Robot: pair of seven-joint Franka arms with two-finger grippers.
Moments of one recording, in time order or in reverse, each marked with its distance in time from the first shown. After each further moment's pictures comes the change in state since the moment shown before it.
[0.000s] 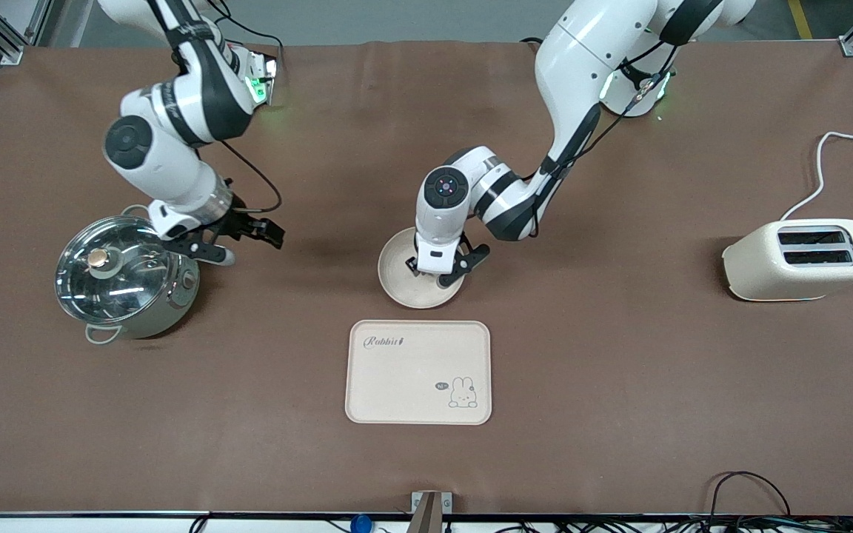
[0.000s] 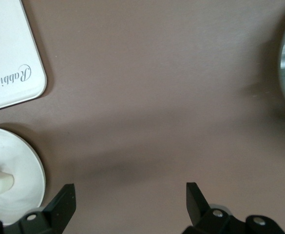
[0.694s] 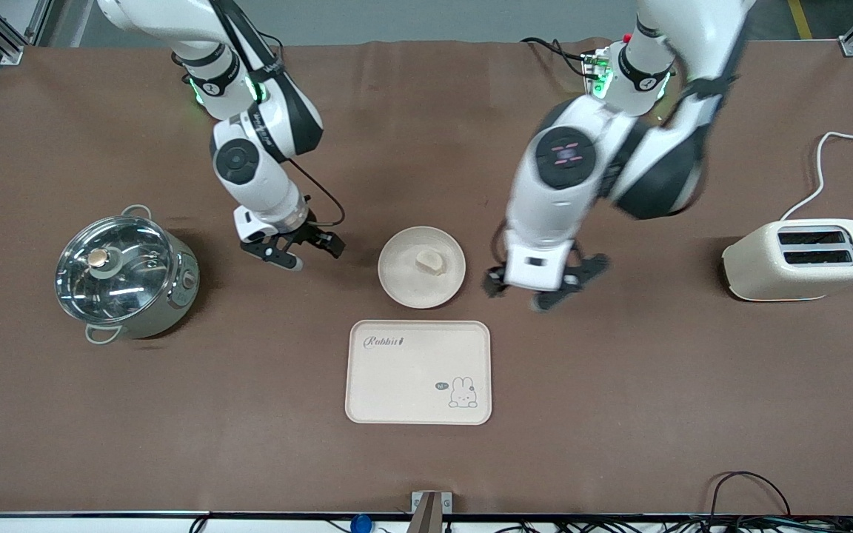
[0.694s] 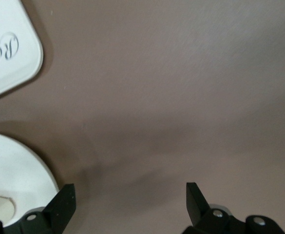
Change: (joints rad) left arm 0.273 -0.329 0.014 0.163 0.043 -0.516 0.439; right arm 0.197 0.199 -0.002 0.000 0.000 0.227 0.316
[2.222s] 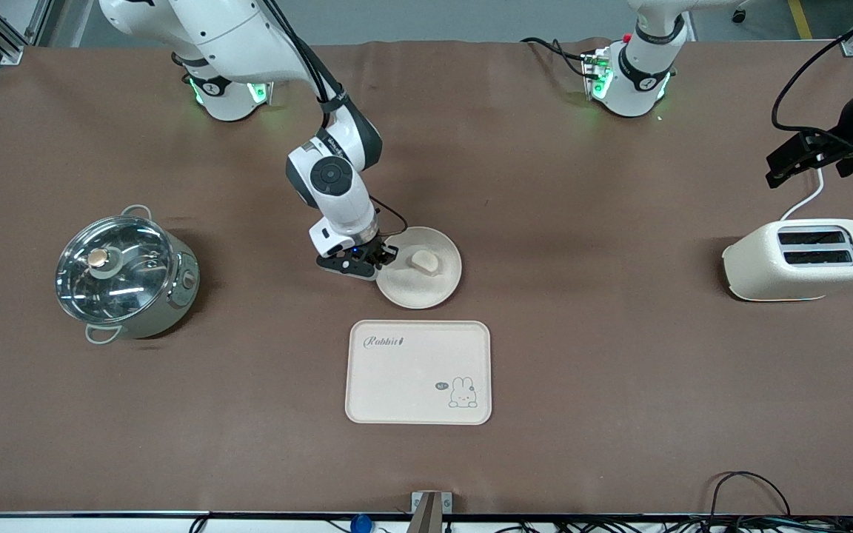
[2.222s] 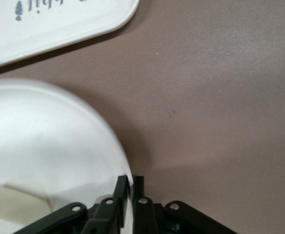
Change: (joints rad) left arm 0.471 -0.457 0.000 -0.146 -0.069 -0.367 0.893; right arm 0.153 0.268 -0.018 0.235 -0.126 0.089 0.086
